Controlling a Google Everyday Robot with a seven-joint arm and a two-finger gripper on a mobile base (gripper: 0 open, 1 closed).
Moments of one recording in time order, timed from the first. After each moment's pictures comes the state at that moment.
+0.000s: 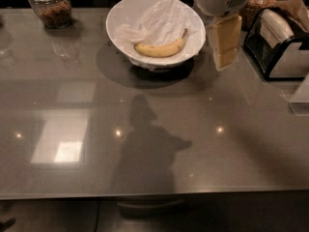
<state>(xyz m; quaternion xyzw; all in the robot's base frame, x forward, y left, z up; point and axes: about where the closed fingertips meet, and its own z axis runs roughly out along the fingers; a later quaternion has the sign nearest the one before) 0.541 -0.090 1.024 -0.81 0.52 -0.22 0.17</state>
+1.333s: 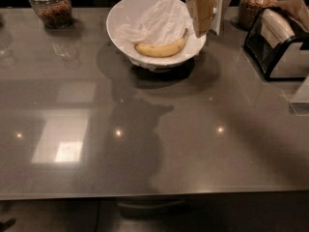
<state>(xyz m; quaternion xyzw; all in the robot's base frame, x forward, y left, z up) 0.626 -0.053 1.048 -0.83 0.44 -0.26 0.23</state>
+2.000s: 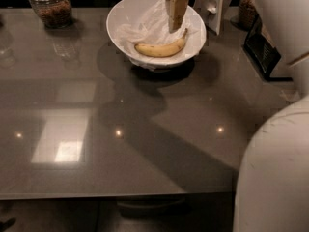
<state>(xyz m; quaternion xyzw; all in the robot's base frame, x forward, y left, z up) 0.702 -0.013 1.006 -0.85 0.43 -0.14 0.26</state>
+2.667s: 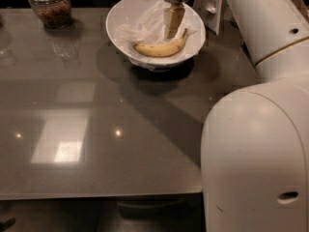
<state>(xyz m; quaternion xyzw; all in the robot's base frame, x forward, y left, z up) 0.735 -0.010 0.958 -0.85 0.46 -0.06 0.27</state>
